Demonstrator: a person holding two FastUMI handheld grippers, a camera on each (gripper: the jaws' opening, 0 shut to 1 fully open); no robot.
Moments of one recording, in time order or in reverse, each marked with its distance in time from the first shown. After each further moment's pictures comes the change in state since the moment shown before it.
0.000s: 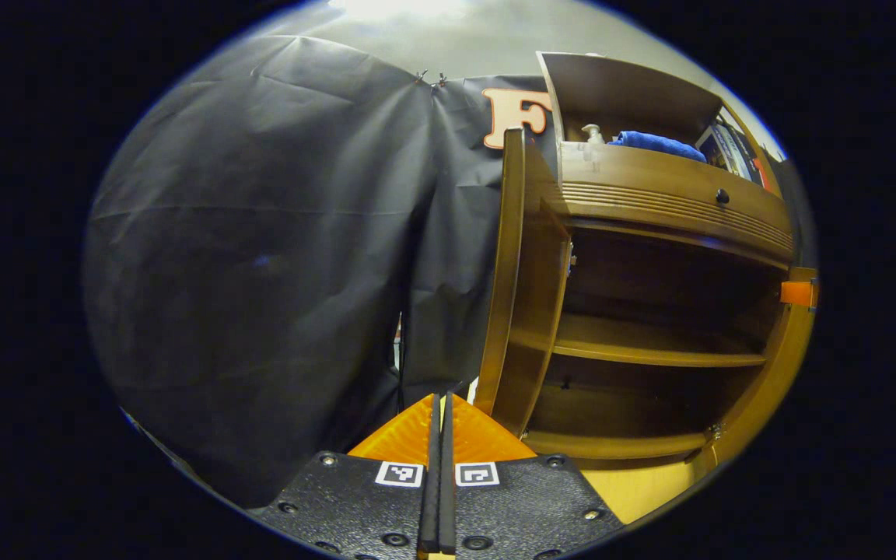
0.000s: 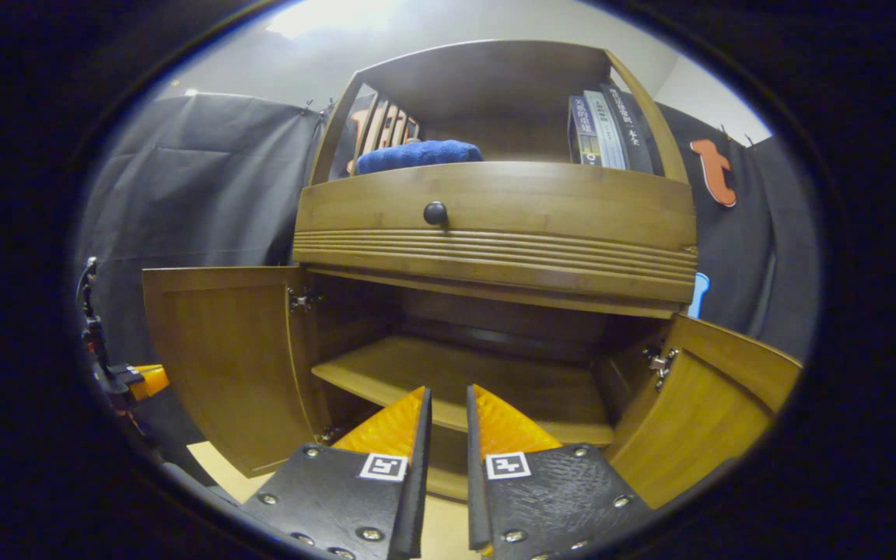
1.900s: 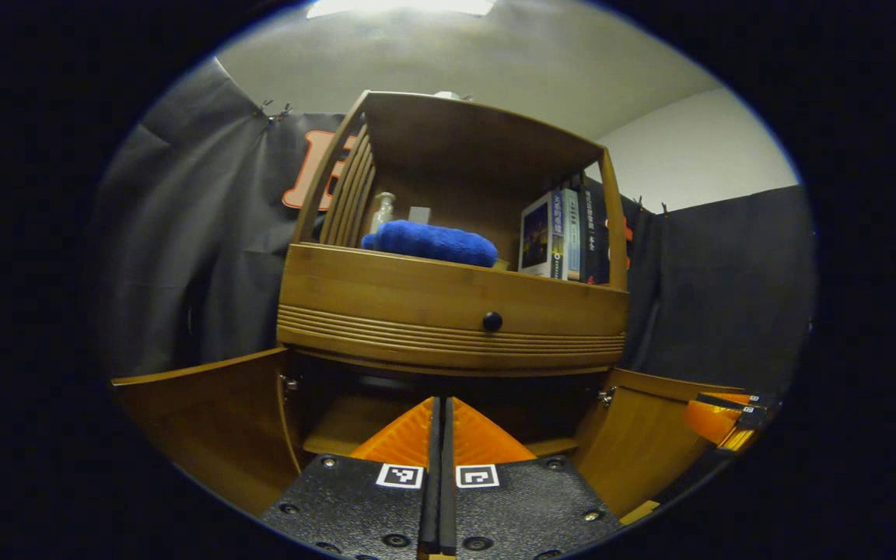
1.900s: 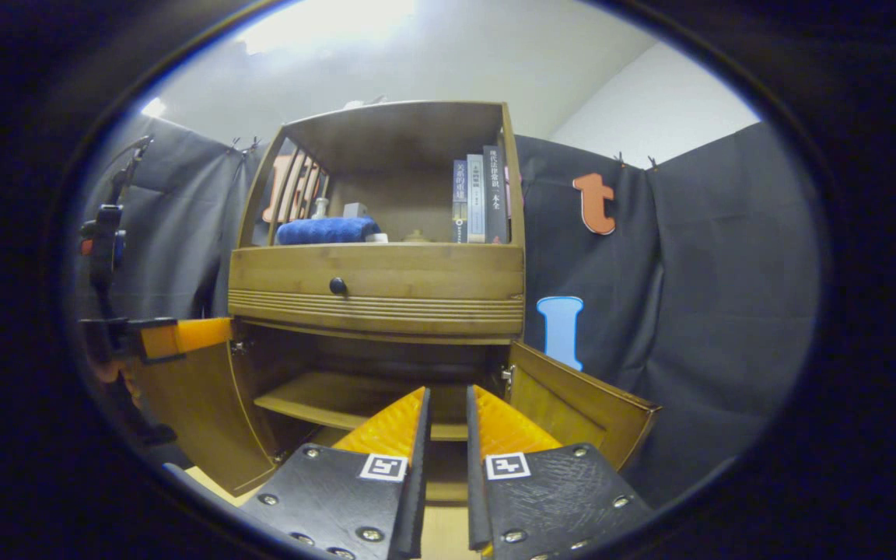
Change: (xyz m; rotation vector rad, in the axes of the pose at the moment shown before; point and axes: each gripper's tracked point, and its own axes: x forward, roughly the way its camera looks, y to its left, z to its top) left arm -0.053 -0.299 0.153 -0.050 -0.121 -0.688; right arm -0.132 -0.062 0.052 0.063 -0.146 -0.359
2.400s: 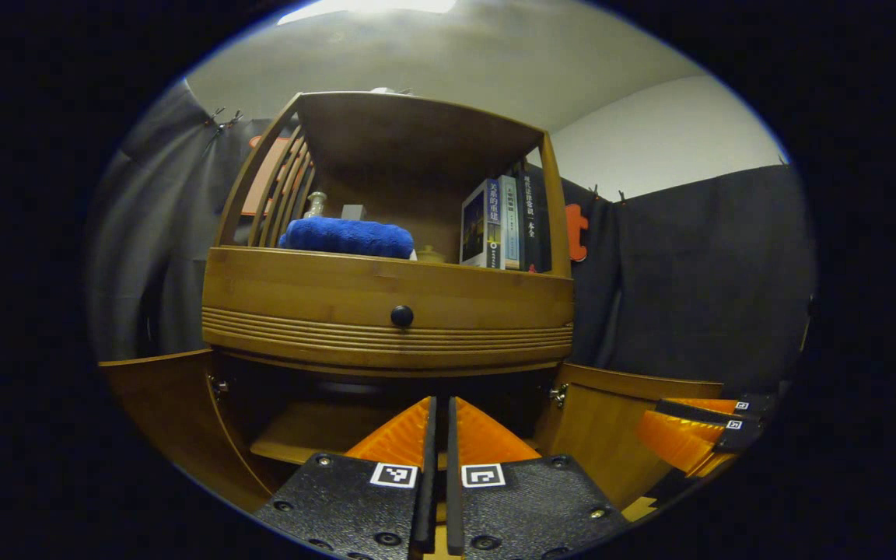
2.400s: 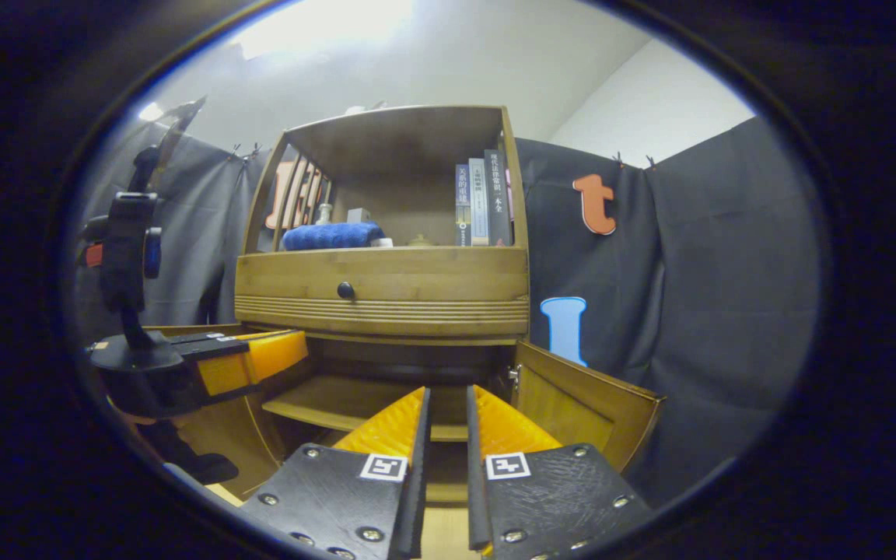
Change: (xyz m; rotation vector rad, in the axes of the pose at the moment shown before) left arm 0.014 -0.079 -0.006 0.057 -0.018 -0.138; right arm -0.010 0.002 -0.004 0.013 -0.011 -0.006
